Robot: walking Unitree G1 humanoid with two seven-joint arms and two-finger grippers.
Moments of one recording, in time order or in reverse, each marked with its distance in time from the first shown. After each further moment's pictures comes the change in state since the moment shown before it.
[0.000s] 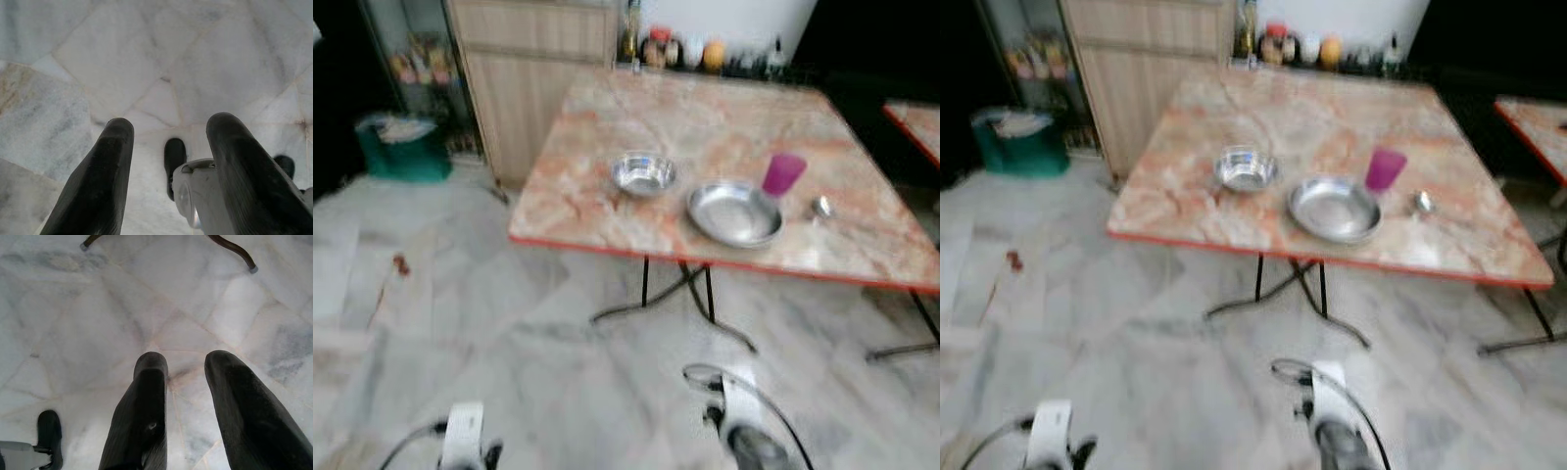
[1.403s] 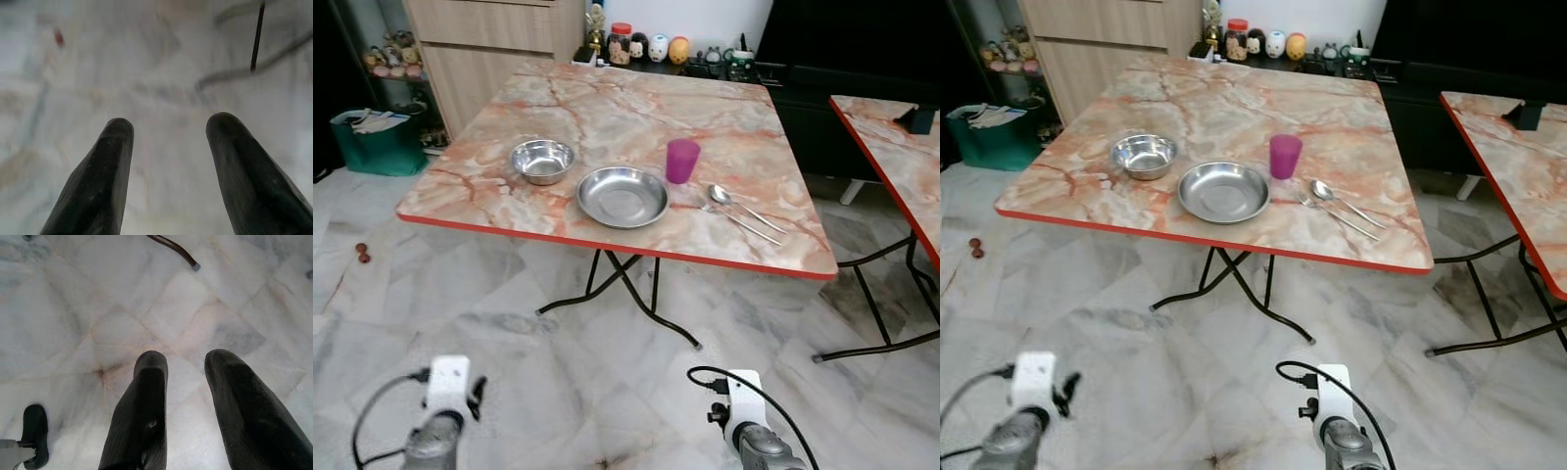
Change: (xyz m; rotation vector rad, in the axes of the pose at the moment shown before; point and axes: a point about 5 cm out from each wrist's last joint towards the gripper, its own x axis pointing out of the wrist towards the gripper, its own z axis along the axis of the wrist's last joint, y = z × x) left arm -0.008 0.021 0.092 0.049 -0.499 0.090; right arm -0.001 -0.008 -0.003 0.007 0.007 -0.019
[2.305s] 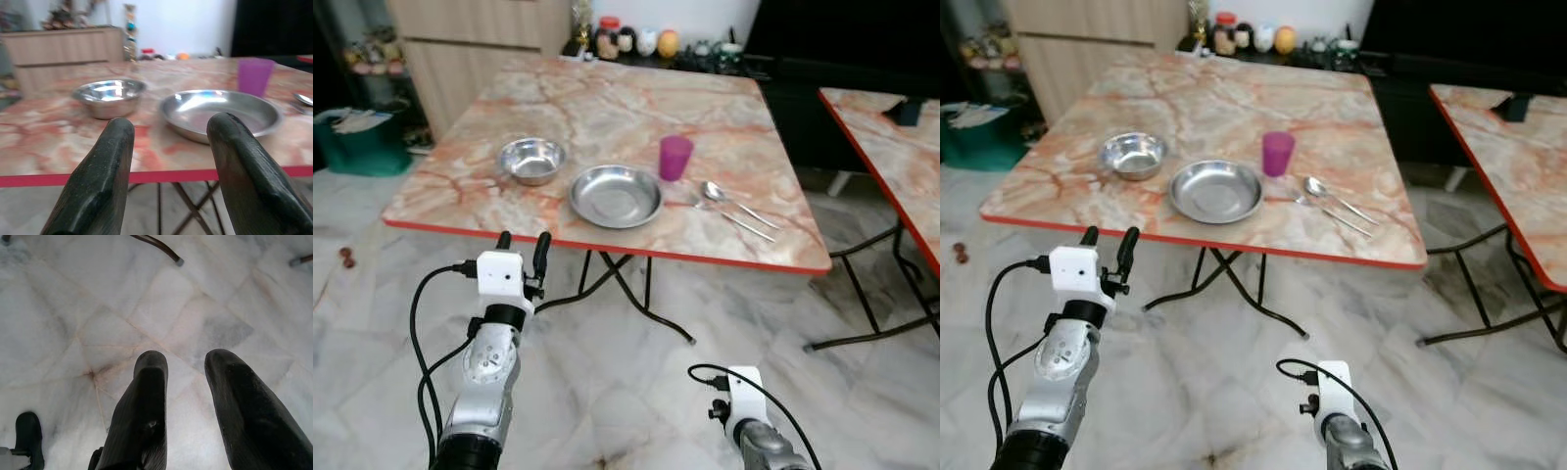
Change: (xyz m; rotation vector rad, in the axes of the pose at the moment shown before) left arm -0.026 -0.085 0.142 -0.069 -0.654 -0.231; right arm 0.001 -0.001 0.005 -0.007 -0.012 -0.003
